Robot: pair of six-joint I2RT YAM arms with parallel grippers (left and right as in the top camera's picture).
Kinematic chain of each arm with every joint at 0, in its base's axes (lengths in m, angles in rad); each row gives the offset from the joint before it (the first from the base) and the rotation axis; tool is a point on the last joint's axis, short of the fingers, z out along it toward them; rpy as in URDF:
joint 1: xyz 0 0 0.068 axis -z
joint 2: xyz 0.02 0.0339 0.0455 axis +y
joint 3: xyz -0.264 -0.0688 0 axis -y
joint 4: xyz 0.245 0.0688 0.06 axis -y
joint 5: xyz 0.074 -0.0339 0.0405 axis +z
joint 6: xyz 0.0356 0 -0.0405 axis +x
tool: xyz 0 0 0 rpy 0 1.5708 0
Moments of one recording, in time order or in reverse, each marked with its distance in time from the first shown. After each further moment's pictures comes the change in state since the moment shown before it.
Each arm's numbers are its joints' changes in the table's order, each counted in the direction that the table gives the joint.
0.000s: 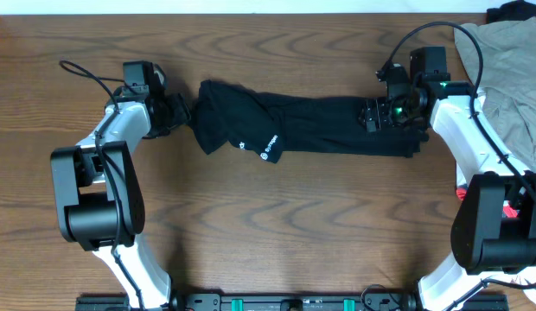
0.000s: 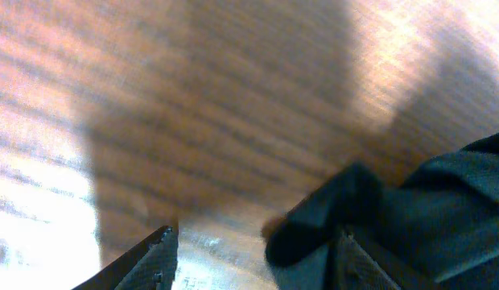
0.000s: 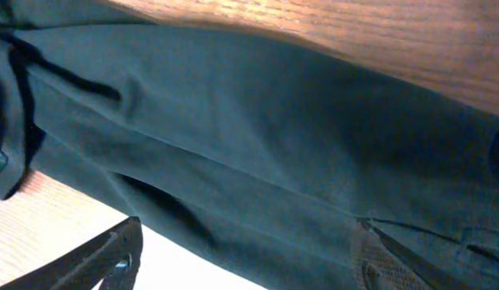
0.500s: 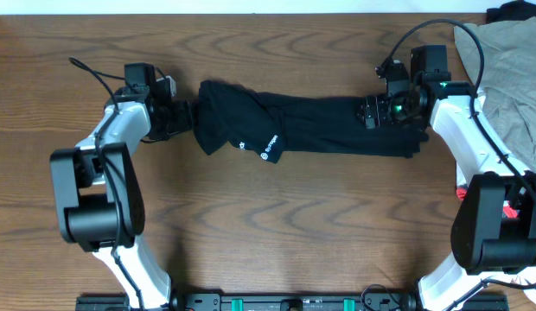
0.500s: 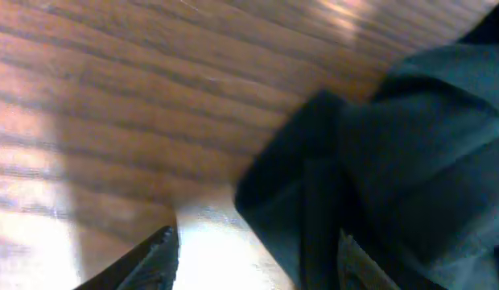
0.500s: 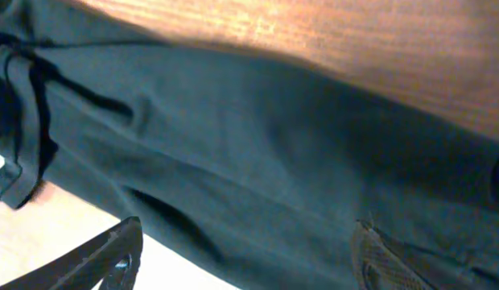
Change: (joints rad) left arm 0.001 -0.006 0.000 -0.059 -0.085 0.185; right arm 0.000 0.000 0.000 0.036 0.029 0.002
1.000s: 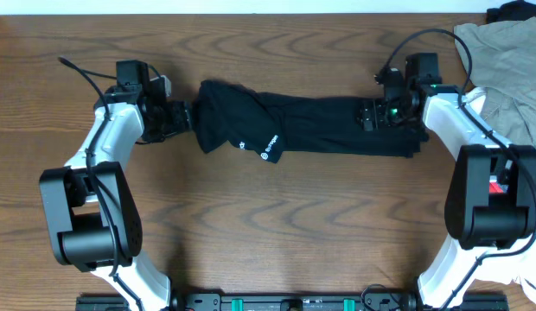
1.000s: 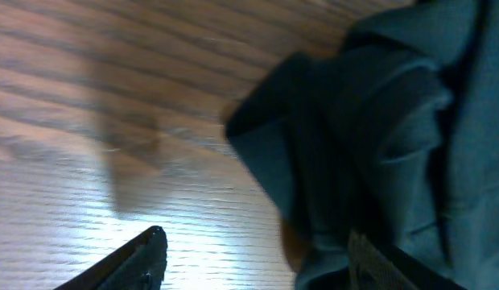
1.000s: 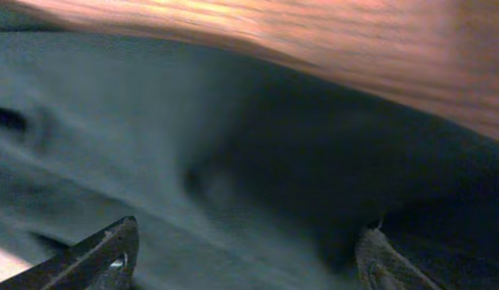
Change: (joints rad) left arm -0.003 -0.117 -0.001 -0.150 -0.007 0.009; right arm 0.018 0.139 -0.005 0.111 -0.026 0.004
